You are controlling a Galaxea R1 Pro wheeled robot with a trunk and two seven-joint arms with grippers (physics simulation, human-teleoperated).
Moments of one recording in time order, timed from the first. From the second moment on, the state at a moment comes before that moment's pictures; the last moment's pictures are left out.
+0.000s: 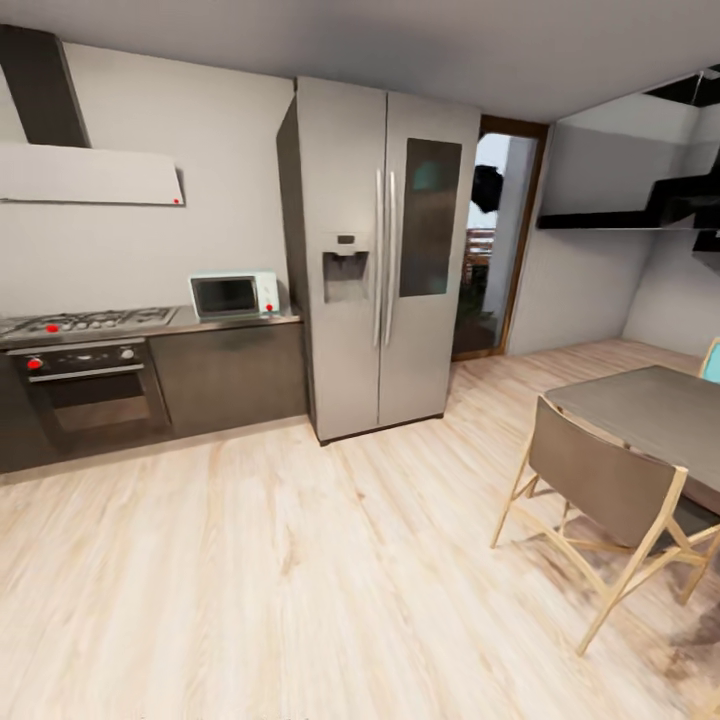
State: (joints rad) left arm 0.03 -0.05 0.26 -0.66 -0.12 -0.01 0.00; right arm -0.14 -0.07 0.01 -0.33 0.04 -0.14 -0.01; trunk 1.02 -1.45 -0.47
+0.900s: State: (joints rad) left arm 0.03 -0.05 0.26 -0.66 -0.12 -0.01 0.00; right arm -0.14 -0.07 0.12 -0.24 0.06 -0.14 -0.06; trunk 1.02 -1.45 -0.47
